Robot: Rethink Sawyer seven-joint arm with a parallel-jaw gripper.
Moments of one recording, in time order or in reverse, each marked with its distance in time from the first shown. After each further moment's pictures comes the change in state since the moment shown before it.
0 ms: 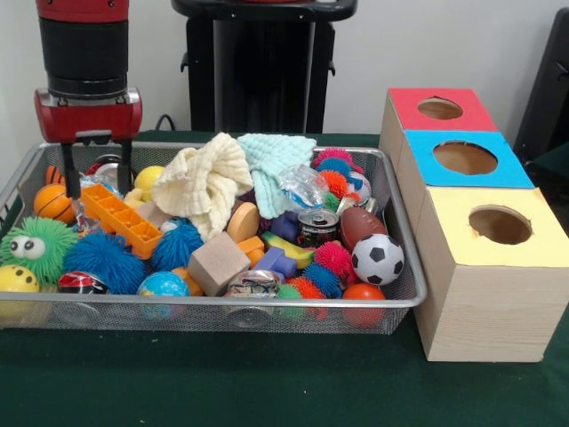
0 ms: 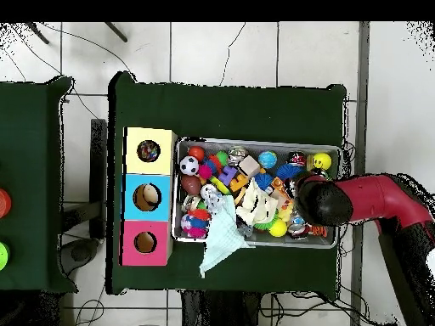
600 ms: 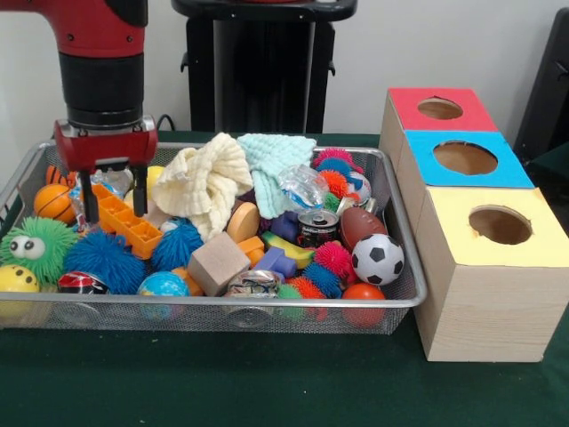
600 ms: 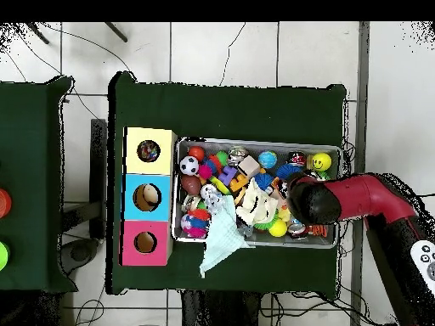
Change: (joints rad) arm 0.014 0.079 -0.017 -0.020 -0.042 -0.031 0.000
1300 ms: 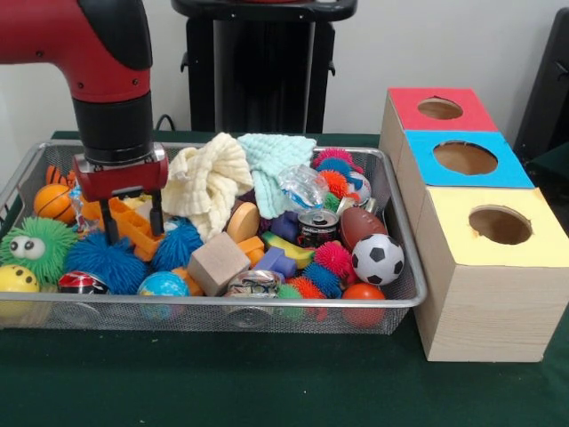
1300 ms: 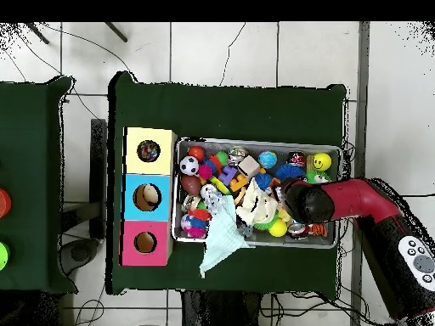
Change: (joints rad) arm -0.005 0.113 -0.028 -0.033 -0.001 0.000 0.000
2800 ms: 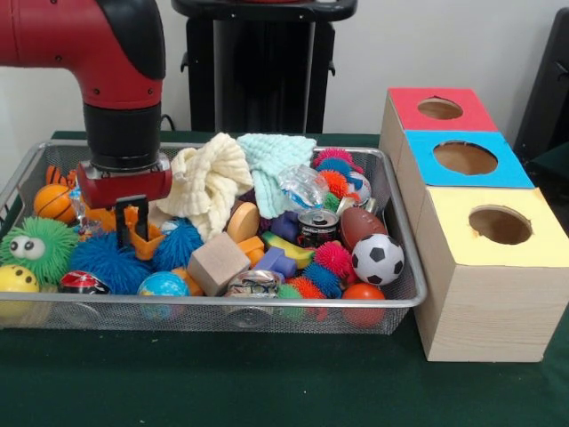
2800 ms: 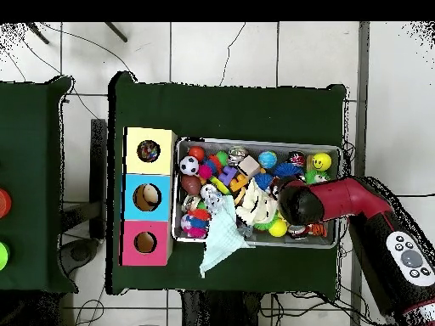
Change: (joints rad) arm 0.091 -0.034 -0.094 -0.004 -0.050 -0.103 0.000
